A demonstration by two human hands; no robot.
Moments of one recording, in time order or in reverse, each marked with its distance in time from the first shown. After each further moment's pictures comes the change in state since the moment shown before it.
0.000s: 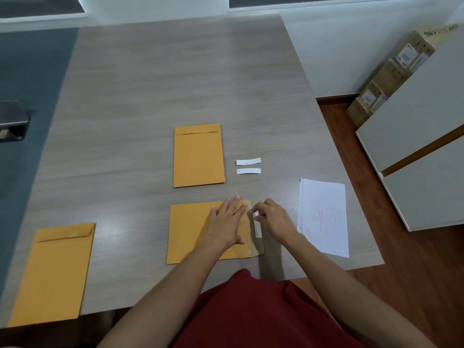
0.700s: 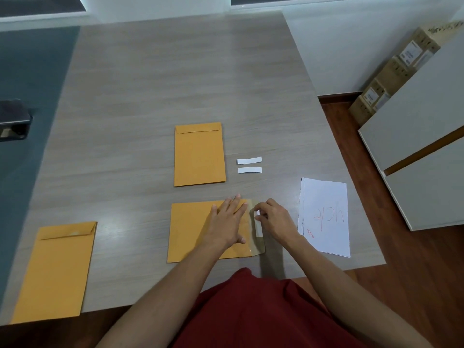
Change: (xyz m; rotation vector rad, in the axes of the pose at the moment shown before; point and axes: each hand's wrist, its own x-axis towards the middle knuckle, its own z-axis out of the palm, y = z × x) left_hand 0.002 0.000 0.001 0.025 -0.008 -0.006; right_hand -0.005 0.002 0.004 0.029 0.050 0.007
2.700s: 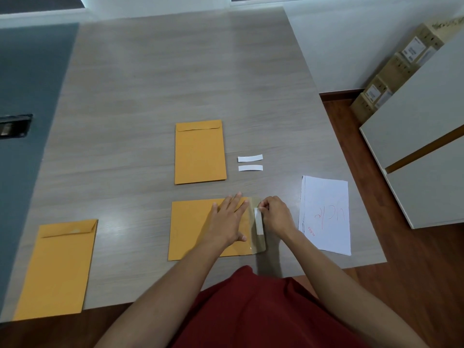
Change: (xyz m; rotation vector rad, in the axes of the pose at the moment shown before) left_hand 0.002 -0.002 0.004 -0.039 0.015 0.011; right_hand 0.014 0.000 0.007 0.171 0.031 0.294
